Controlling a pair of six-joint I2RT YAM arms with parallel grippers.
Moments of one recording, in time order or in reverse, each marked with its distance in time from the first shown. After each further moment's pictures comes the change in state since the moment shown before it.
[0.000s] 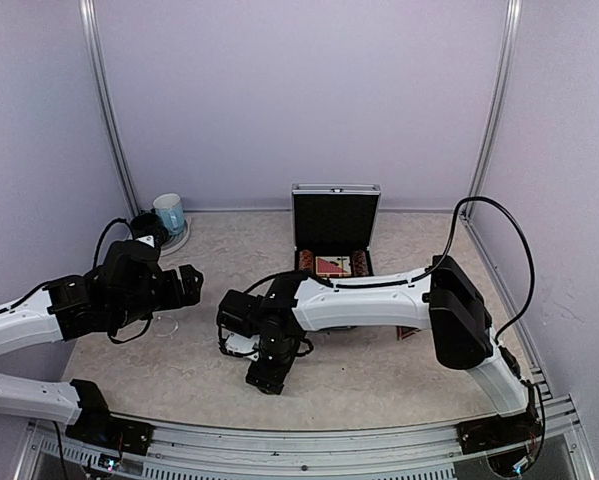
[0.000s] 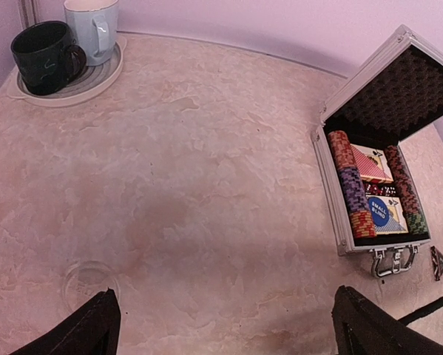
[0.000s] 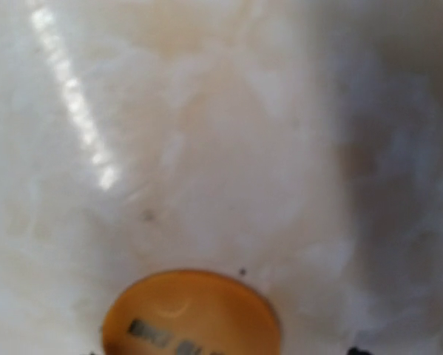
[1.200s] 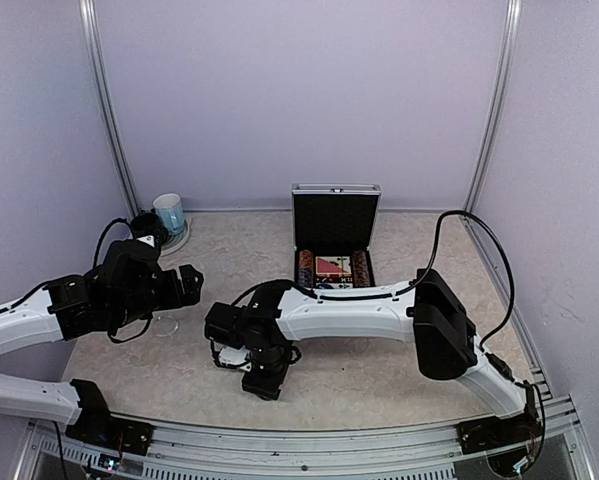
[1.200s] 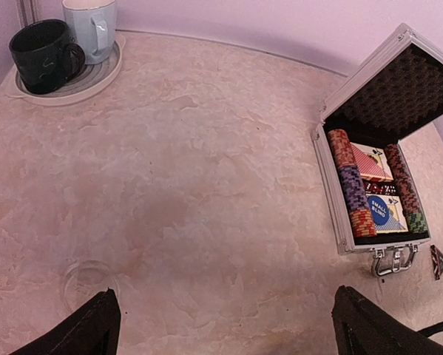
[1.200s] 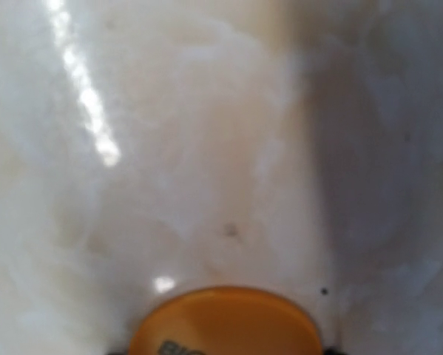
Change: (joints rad) left arm 0.008 0.003 0.000 0.001 0.012 0.004; right arm 0.038 0.106 0.162 -0.143 0.010 -0.005
